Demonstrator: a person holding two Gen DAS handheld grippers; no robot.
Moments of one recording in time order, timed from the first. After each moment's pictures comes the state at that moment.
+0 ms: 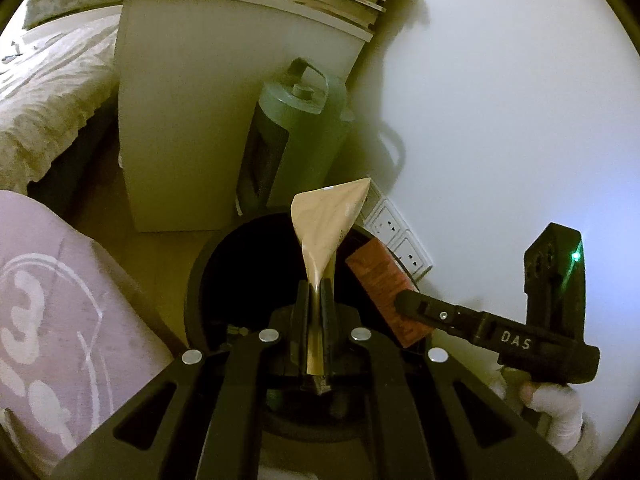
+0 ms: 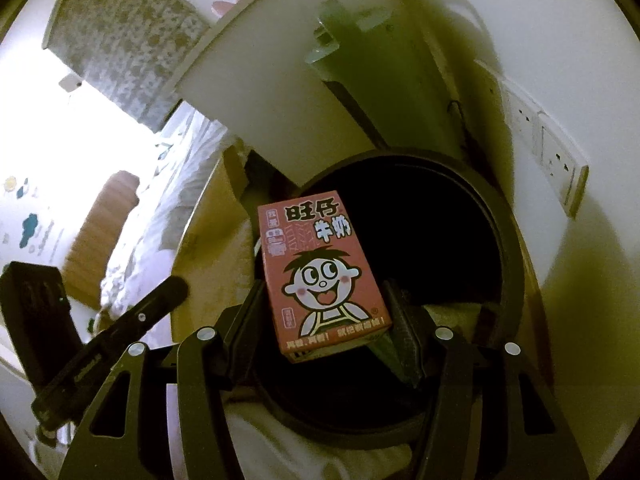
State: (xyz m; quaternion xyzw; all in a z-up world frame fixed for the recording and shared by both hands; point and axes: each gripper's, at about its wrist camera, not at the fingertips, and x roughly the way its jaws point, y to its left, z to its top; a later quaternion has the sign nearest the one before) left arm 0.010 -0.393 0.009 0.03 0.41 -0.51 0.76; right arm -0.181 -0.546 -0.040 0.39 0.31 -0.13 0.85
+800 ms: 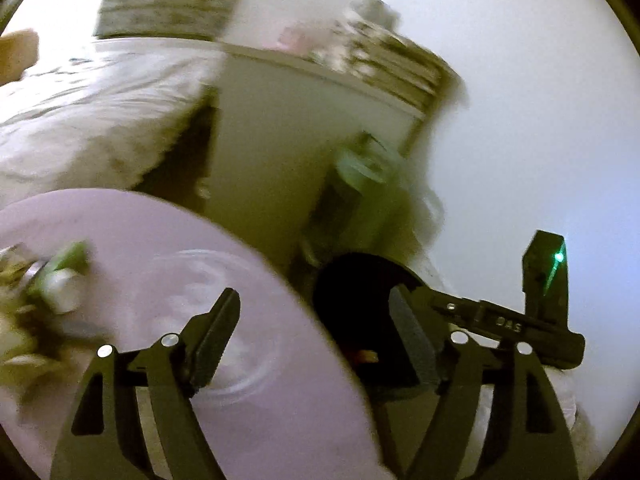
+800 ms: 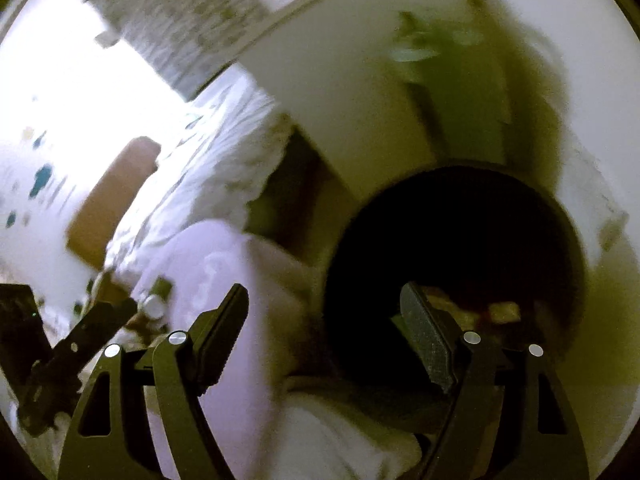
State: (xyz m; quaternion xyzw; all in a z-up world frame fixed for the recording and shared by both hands) left arm 0.016 -0.235 0.059 -0.04 0.36 -0.41 0.84; right arm -0.122 -0.453 0.016 0.31 0.33 -0.06 0.89
